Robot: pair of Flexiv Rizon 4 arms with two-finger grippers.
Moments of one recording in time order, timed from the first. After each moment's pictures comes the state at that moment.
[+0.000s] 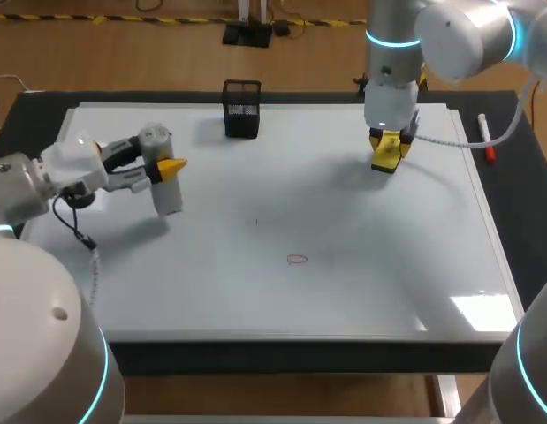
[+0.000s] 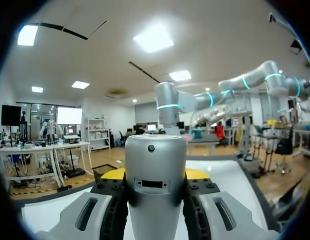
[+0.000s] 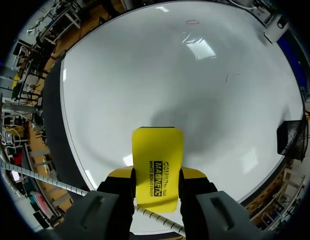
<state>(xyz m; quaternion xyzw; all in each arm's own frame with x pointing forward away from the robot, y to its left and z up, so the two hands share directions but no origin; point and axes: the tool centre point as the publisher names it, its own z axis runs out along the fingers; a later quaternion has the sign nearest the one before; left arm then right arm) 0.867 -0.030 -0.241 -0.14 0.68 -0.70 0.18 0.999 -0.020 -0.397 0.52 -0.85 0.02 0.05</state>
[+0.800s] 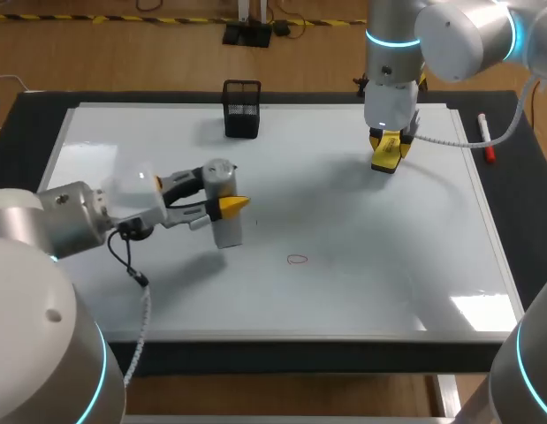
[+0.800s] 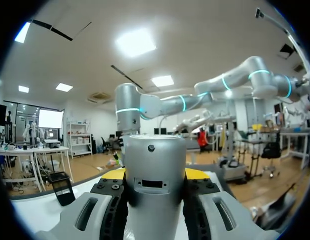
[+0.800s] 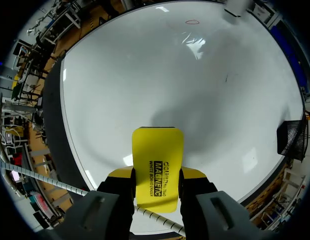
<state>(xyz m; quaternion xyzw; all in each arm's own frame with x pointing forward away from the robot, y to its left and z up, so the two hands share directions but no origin) 0.785 -0.139 -0.233 -0.08 0.66 -0.73 0.13 0.999 -0.020 -0.397 0.52 -0.85 0.02 0.05</state>
